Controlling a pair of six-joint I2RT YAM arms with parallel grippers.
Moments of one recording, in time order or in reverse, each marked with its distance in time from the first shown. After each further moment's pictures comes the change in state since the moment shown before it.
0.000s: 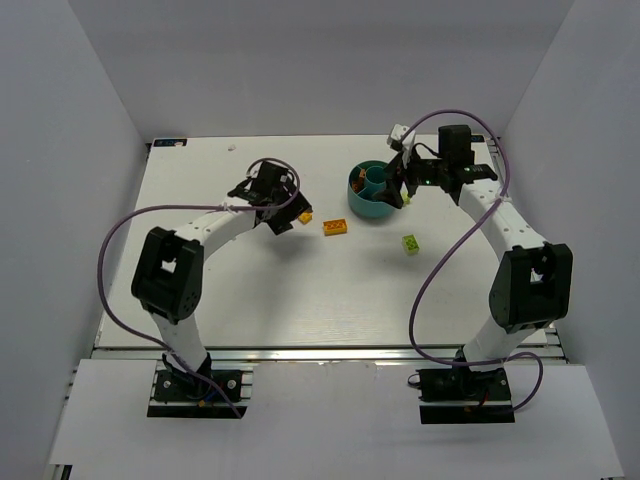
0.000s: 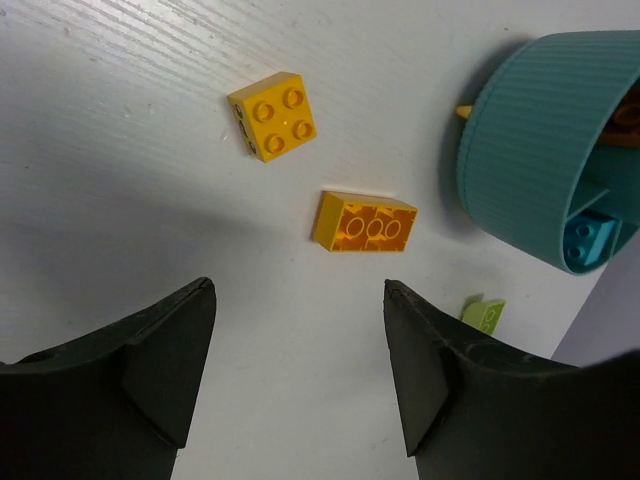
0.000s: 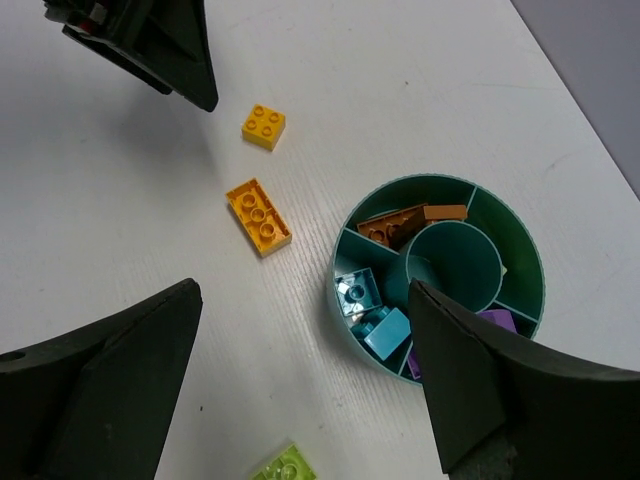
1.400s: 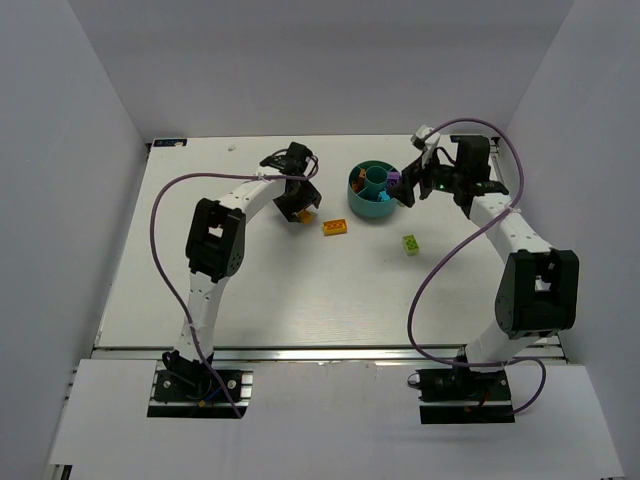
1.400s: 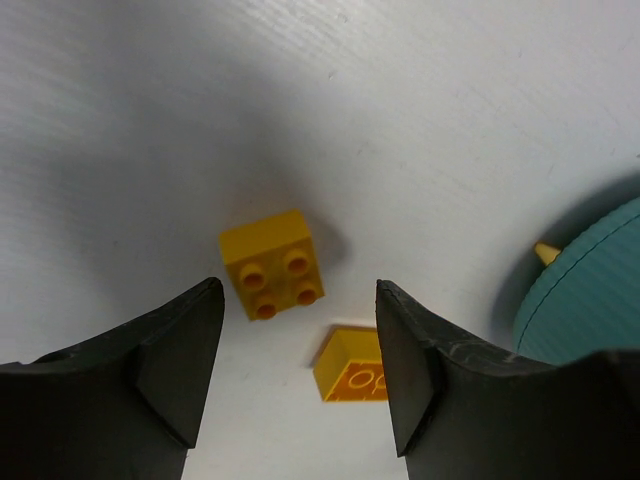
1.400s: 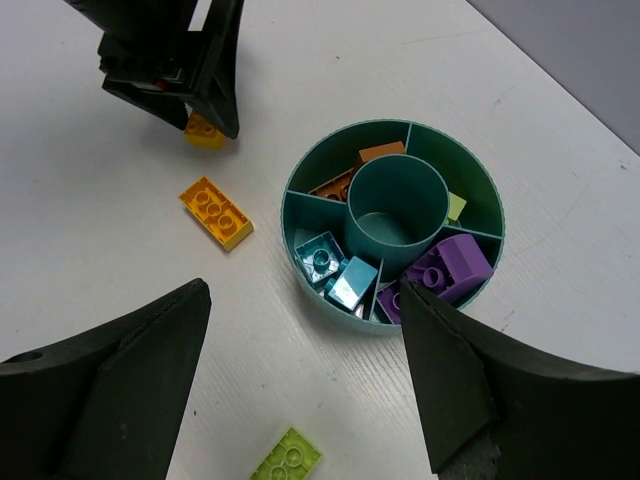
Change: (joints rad) left arm 0.000 0.511 0.644 -0.442 -0.068 -0.029; right arm -0.098 -0.044 -0.171 0.256 0.043 0.227
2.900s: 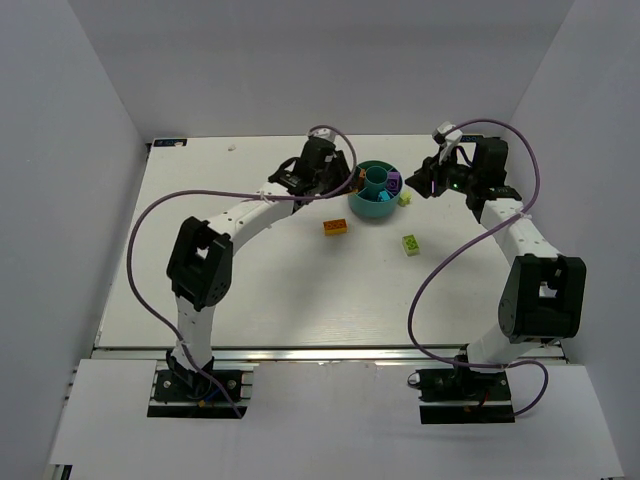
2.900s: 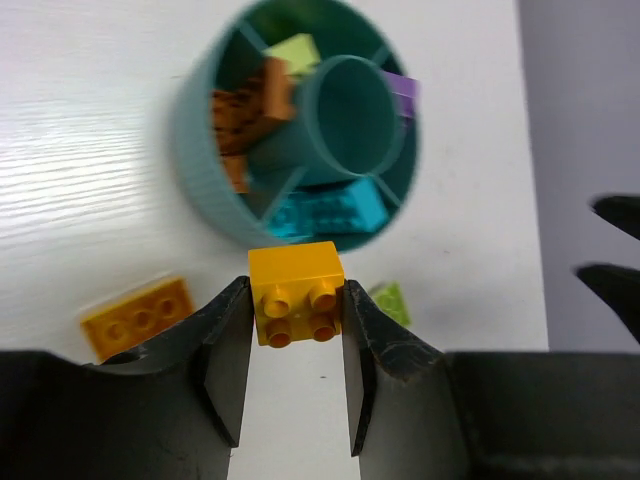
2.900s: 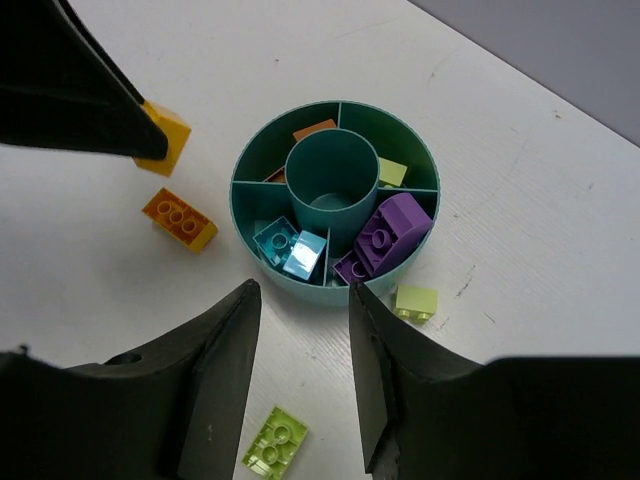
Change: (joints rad) left arm -0.156 -0.287 -0.237 0.528 0.077 0.333; right arm -0.082 -0.042 -0.061 0.091 0.038 0.120
